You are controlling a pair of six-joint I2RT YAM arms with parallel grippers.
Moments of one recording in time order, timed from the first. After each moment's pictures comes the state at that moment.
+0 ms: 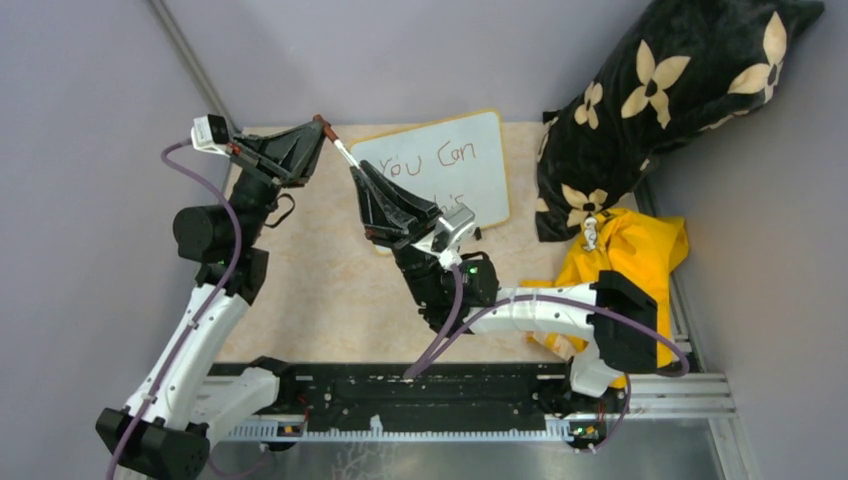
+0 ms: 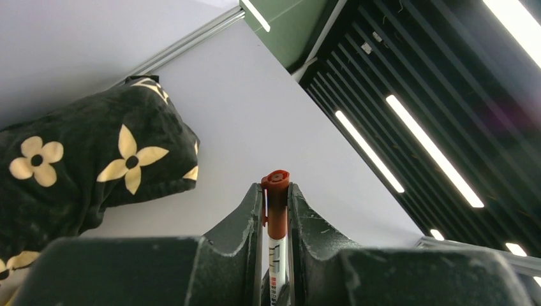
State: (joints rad) left arm -0.31 0.93 0.96 0.69 0.31 -1.53; right arm 1.31 1.57 1.15 1.49 0.41 -0.34
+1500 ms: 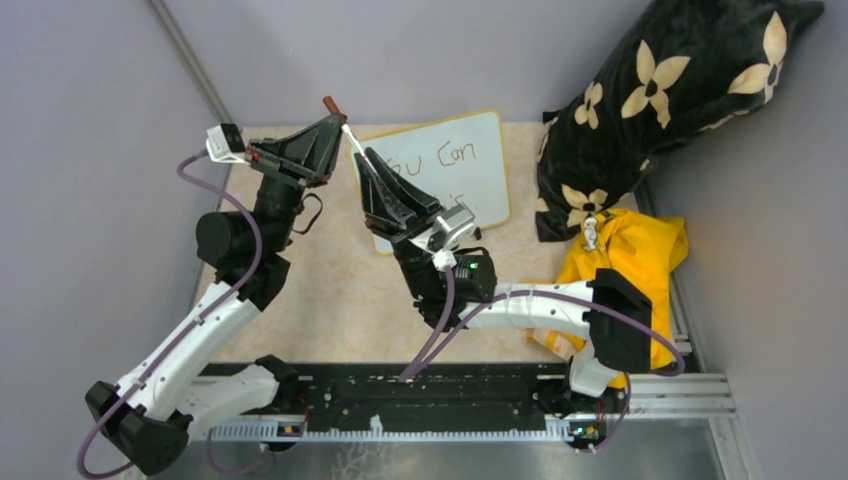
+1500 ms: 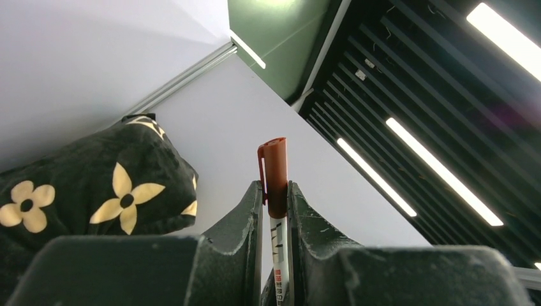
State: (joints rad) left arm -0.60 0.97 0.97 0.74 -0.01 -1.30; right arm 1.29 1.61 1.23 1.54 0.39 -0.47
